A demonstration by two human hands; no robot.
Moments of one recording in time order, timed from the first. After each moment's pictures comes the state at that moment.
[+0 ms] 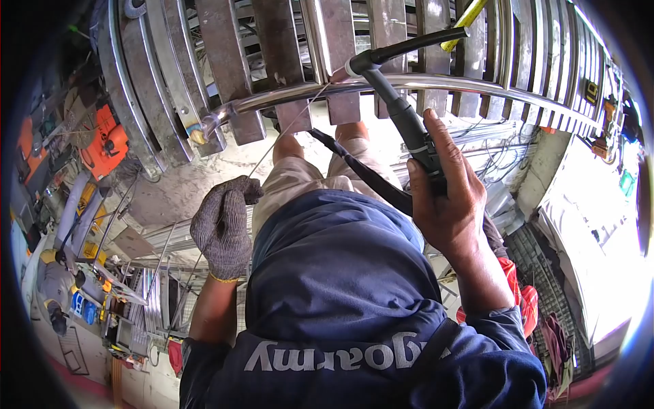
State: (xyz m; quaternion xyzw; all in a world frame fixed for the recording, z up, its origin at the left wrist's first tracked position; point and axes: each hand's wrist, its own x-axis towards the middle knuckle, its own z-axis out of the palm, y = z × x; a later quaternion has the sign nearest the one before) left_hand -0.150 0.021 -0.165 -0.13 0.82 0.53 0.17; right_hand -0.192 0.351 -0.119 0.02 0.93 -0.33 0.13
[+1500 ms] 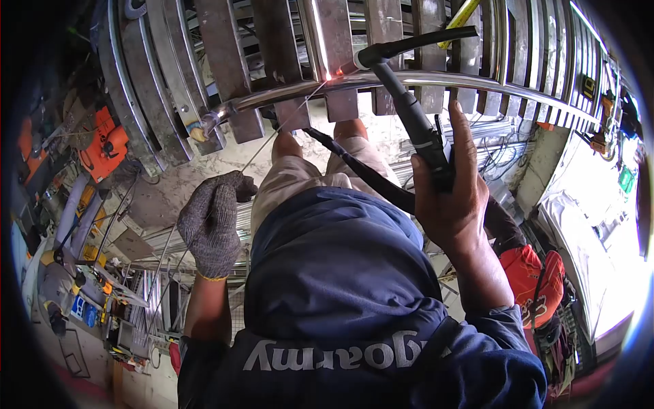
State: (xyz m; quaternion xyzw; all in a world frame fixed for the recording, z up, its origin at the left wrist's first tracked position) left_hand -0.171 0.014 -0.149 -0.12 0.81 0.54 0.19; right_hand -0.181 0.355 -0.124 0.01 0.95 -0.30 0.08
